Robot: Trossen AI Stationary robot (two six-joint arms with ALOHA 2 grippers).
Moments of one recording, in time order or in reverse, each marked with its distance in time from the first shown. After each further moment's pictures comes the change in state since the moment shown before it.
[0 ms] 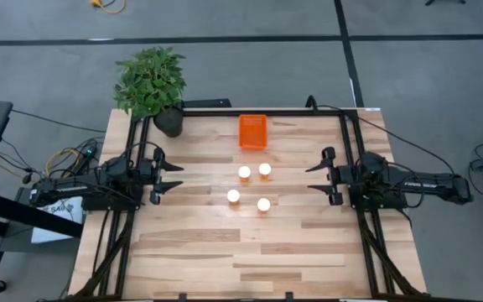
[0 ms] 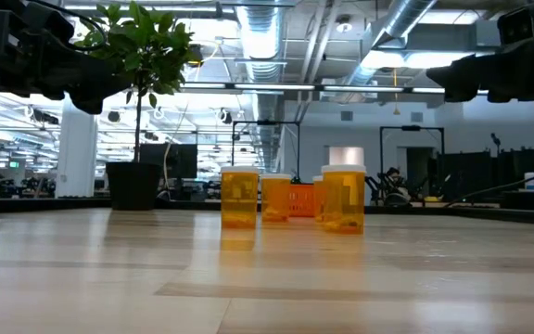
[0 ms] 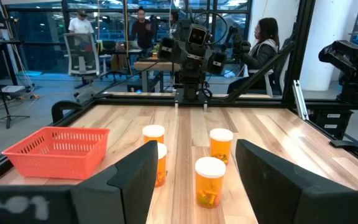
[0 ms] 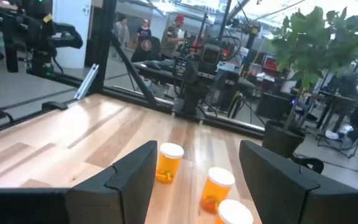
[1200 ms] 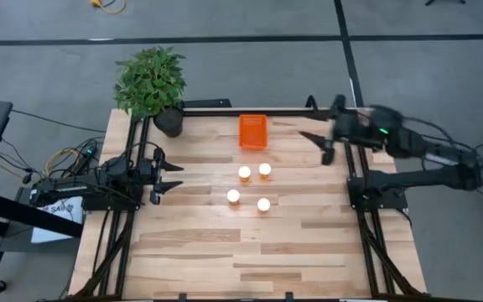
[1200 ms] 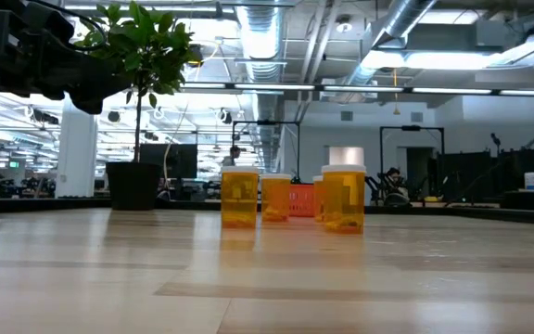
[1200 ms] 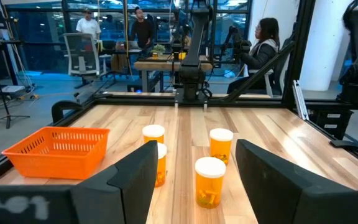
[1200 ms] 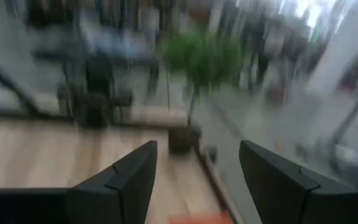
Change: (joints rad) left arm 0.000 0.000 0.000 0.000 0.000 0.000; right arm -0.080 0.666 1.014 -0.535 0.333 -0.005
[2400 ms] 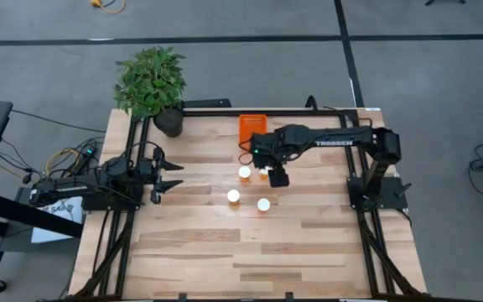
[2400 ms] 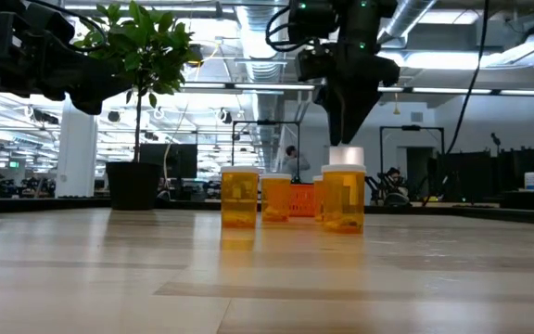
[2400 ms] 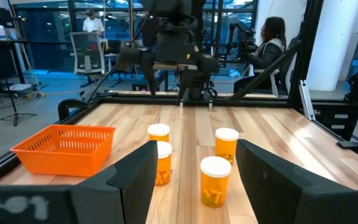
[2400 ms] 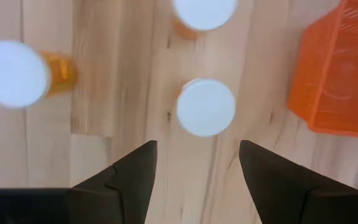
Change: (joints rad) left arm 0.000 0.000 0.000 -0.004 -0.023 0.000; right arm 0.109 0.936 0.466 -0.758 0.022 -0.025
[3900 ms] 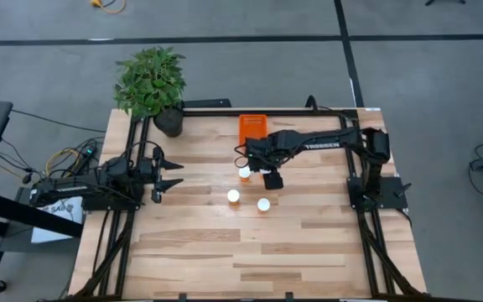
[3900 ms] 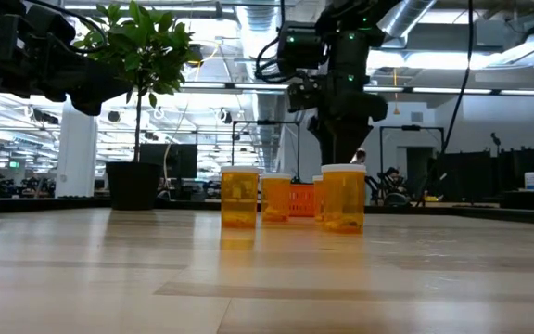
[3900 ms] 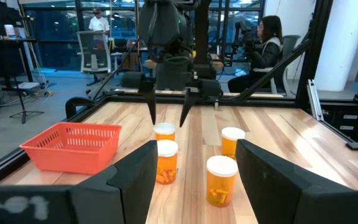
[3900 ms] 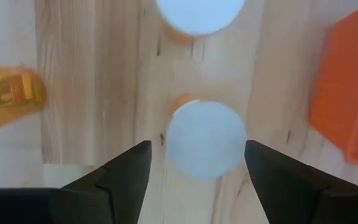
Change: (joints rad) left arm 0.000 0.000 0.000 -0.004 -0.027 0.000; right arm -0.020 0.095 -0.053 0.141 -0.025 0.008
